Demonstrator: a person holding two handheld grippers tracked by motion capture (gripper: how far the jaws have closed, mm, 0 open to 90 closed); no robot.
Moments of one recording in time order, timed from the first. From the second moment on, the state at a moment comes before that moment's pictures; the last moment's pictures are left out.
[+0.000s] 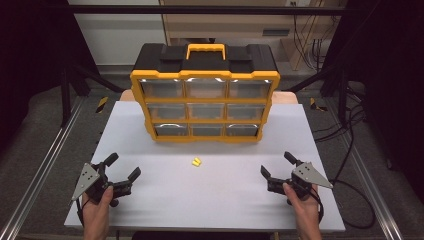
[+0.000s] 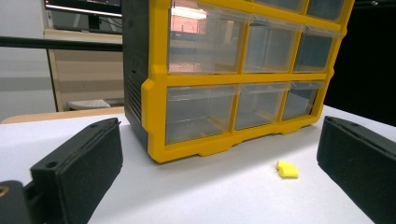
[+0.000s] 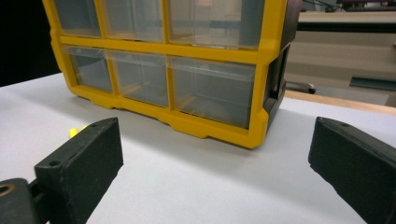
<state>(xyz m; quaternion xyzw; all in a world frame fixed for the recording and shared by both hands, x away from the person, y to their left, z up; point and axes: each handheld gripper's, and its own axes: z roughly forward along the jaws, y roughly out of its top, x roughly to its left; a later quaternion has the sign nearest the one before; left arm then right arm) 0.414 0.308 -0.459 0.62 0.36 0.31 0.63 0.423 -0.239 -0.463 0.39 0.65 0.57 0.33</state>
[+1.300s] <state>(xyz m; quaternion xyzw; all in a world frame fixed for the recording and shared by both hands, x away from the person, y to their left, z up) 0.415 0.305 -0.462 0.63 0.36 0.31 0.61 0.491 -0.203 -0.347 0.39 0.71 0.38 0.45</state>
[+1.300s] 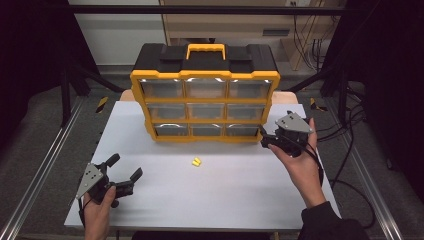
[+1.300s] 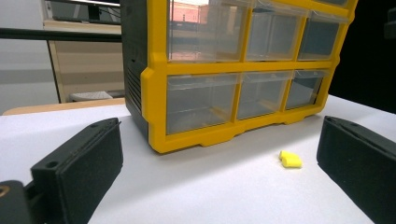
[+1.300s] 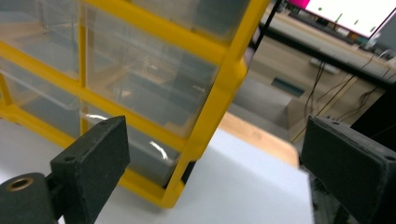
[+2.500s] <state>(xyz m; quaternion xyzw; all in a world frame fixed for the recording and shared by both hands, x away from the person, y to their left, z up) 0.415 0.307 -0.462 0.63 0.37 0.31 0.61 0.485 -0.166 -0.307 0.22 0.69 0.25 0.64</state>
